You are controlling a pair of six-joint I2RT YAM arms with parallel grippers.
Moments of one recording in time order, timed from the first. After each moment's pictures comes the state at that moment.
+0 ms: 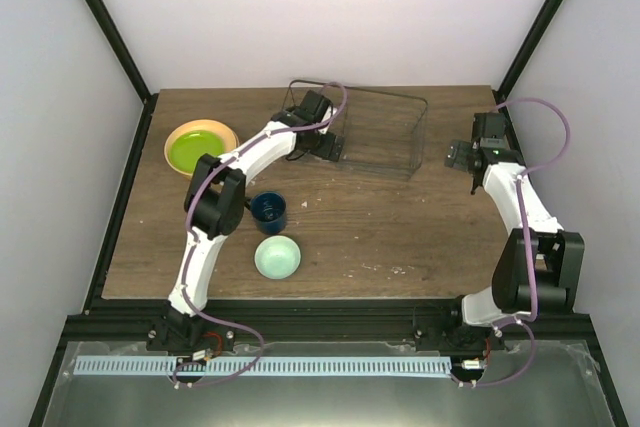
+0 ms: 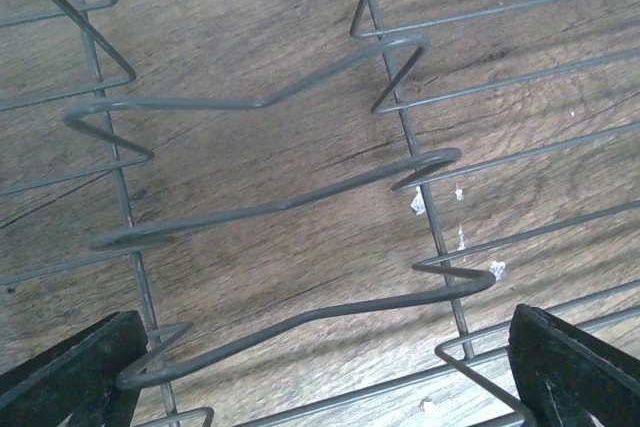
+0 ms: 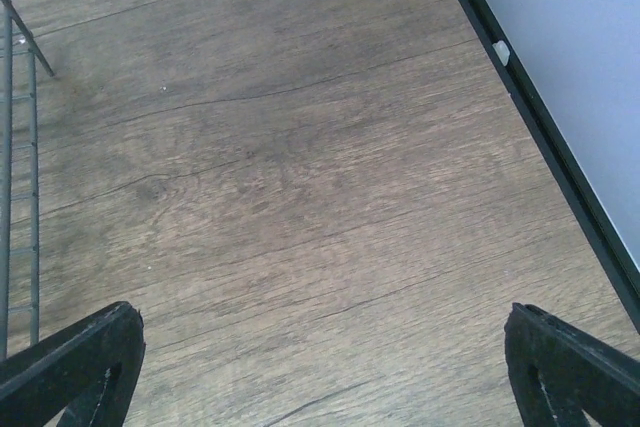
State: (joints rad) left arm -0.55 2.29 1.96 -0.68 0.02 -0.14; right arm -0.08 1.45 1.08 -0.50 0.23 0.19
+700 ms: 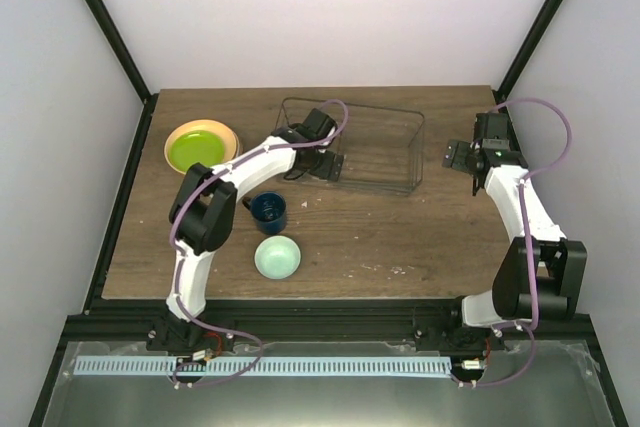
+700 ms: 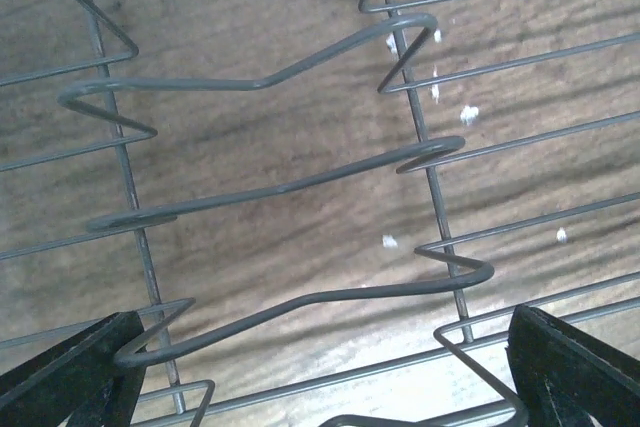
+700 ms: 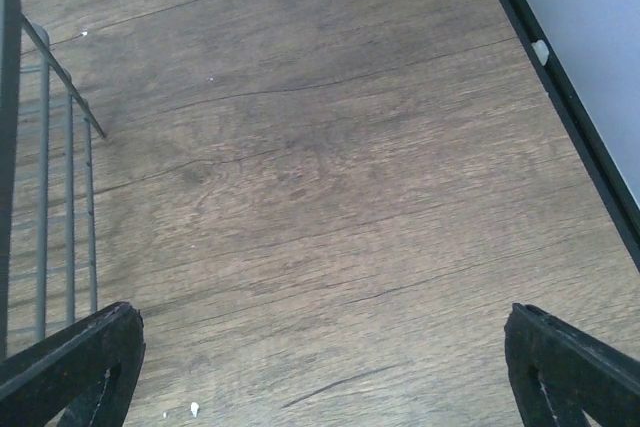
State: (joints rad) left arm -0.62 2.11 1.71 -0.68 -0.04 -0.26; right arm -0.08 1.41 1.08 -0.53 0.16 0.17
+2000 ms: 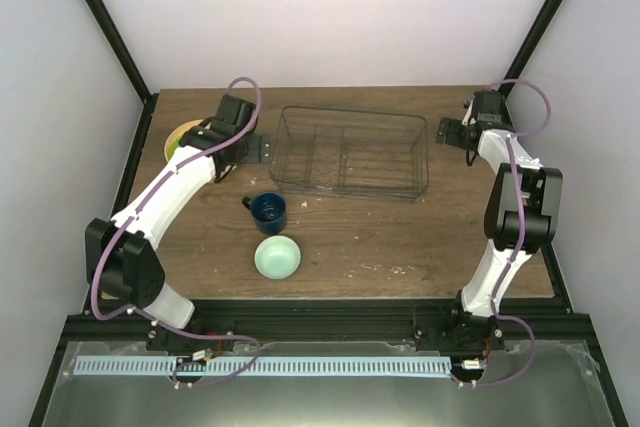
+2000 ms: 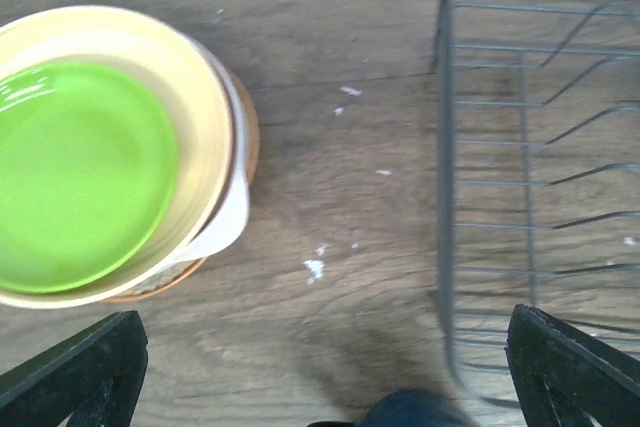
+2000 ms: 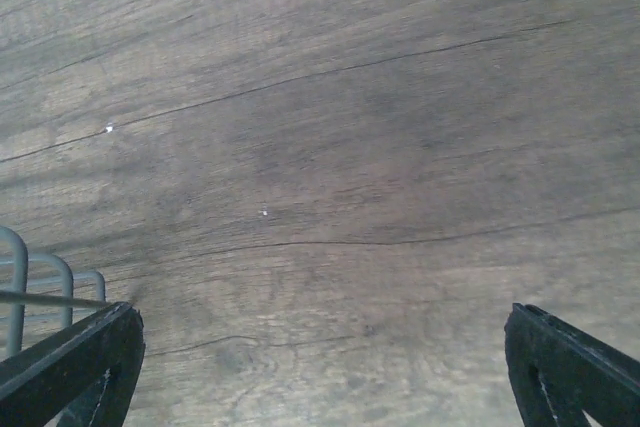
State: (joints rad) left arm -0.41 1.57 1.42 -0.77 -0.23 -0.26; right arm -0.14 1.87 1.38 -0.36 -0.04 0.12
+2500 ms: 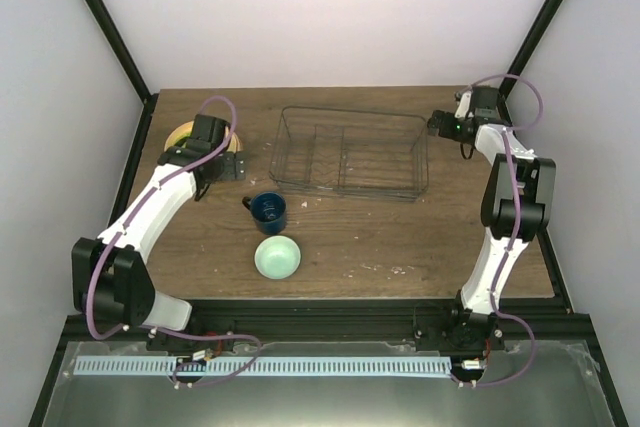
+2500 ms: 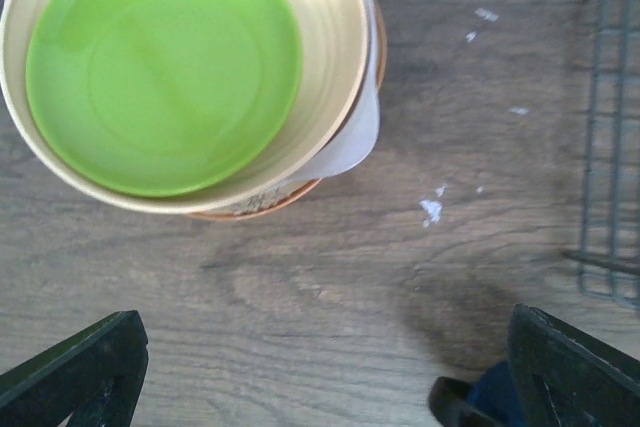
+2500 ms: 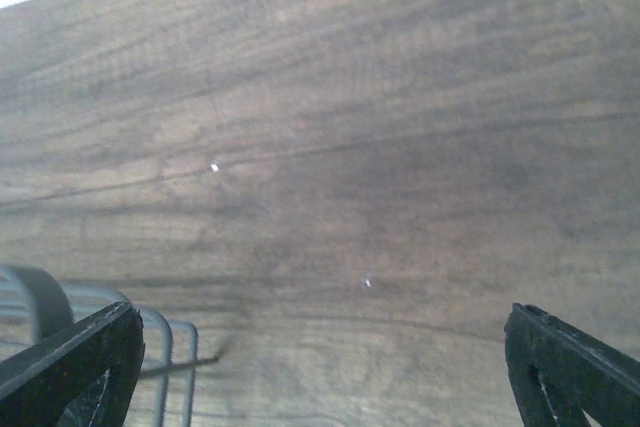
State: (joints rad) left arm -0.26 1.43 1.18 -0.73 -0.23 -0.23; right arm -0.14 1.99 1.47 -0.29 -0.24 0.09
